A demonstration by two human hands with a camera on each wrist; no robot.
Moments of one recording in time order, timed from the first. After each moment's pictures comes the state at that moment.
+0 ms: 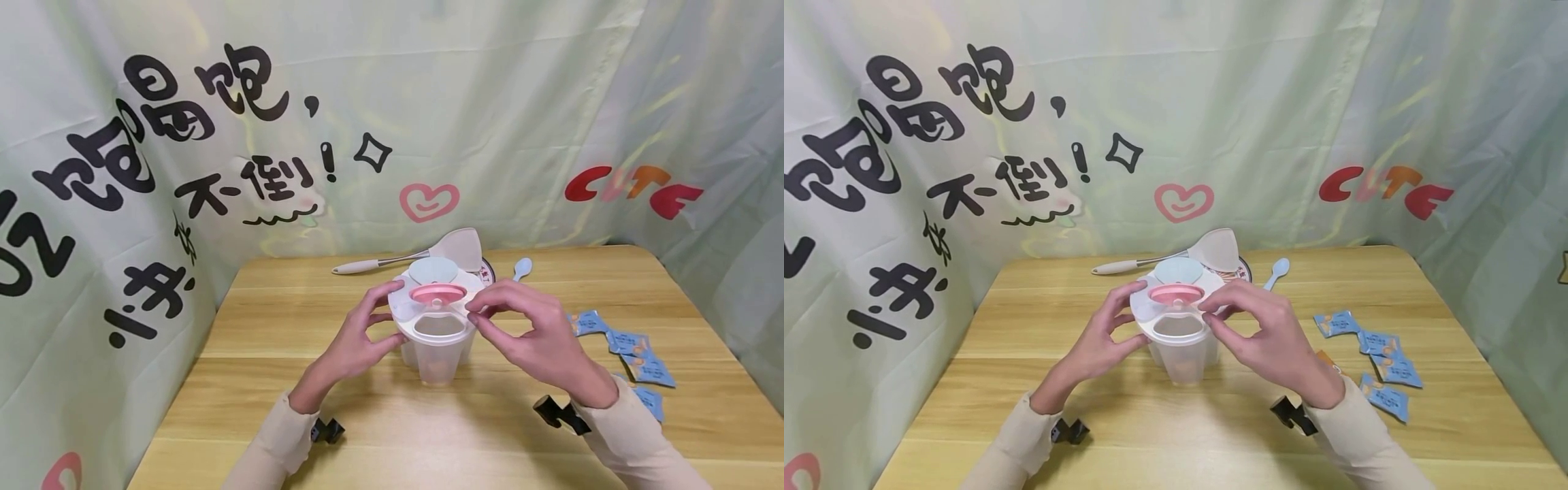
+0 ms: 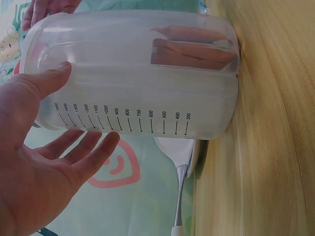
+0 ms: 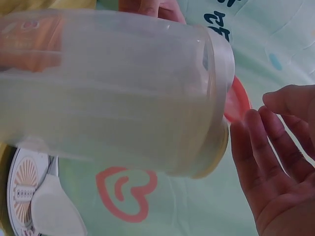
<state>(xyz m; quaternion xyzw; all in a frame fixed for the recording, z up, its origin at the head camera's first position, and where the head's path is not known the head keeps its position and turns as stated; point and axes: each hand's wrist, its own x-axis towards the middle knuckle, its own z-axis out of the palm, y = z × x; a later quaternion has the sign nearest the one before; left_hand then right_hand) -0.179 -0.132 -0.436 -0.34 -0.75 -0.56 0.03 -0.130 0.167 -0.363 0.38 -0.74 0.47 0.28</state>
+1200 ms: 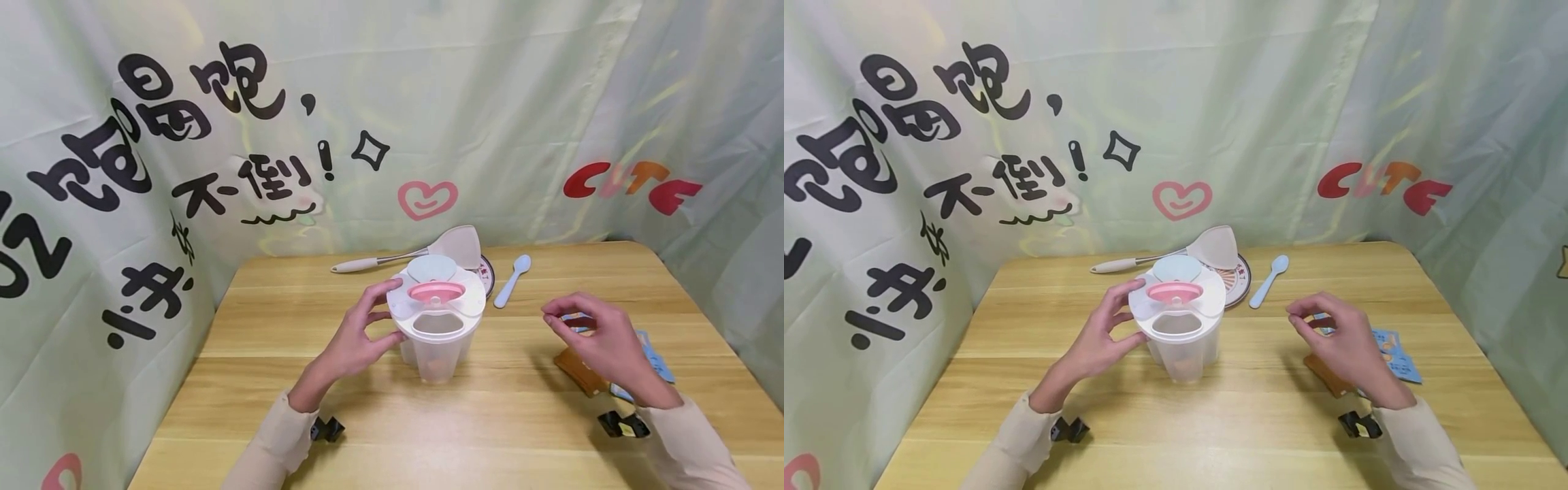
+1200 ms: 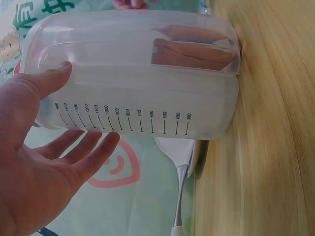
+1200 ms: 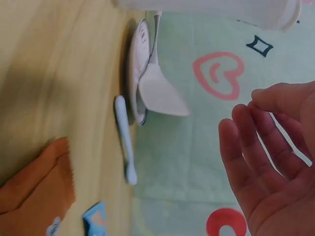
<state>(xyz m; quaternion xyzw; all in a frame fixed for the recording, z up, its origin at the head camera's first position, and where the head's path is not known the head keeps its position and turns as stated) -0.179 -0.133 -0.436 -0.34 -0.76 -0.55 0.03 -0.127 0.270 -0.429 0.17 -0.87 0.39 0.23</state>
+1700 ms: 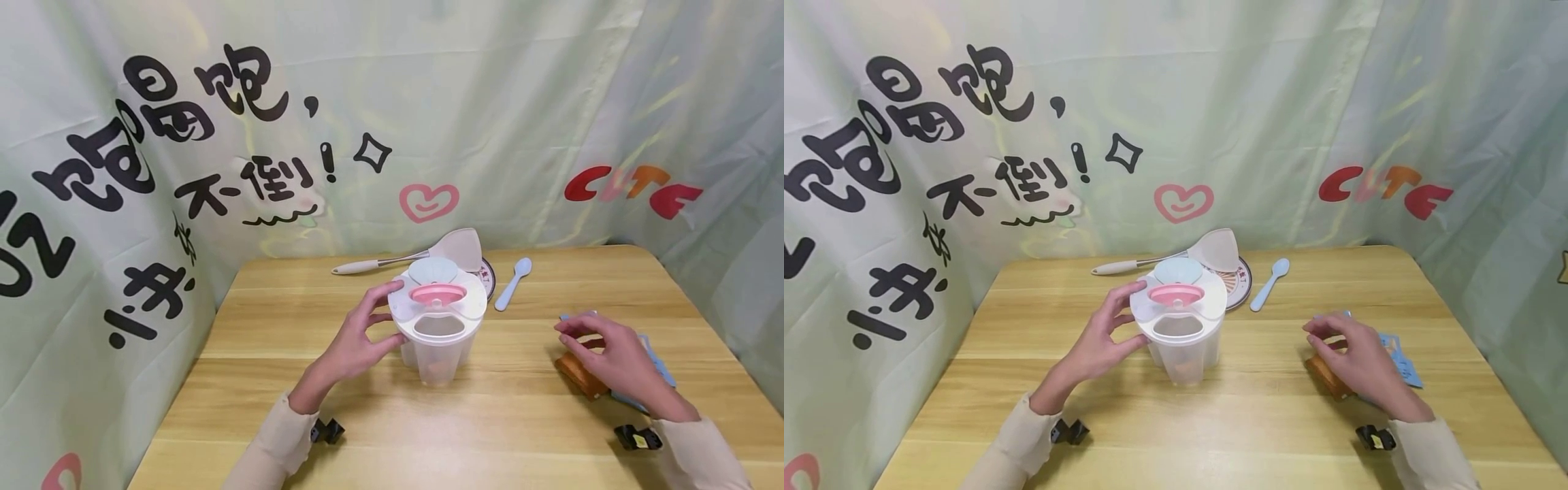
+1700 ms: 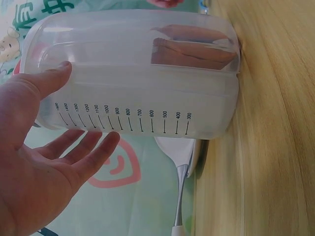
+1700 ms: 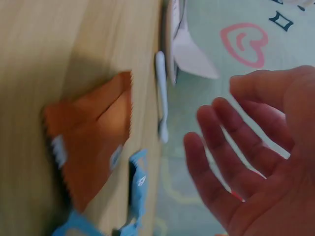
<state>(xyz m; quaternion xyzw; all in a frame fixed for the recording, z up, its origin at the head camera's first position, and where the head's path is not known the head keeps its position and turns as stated) -0.178 -0.133 -0.436 -0.35 -0.75 -0.56 0.04 -0.122 0.304 -0.461 0.14 -0.91 0.35 0.17</state>
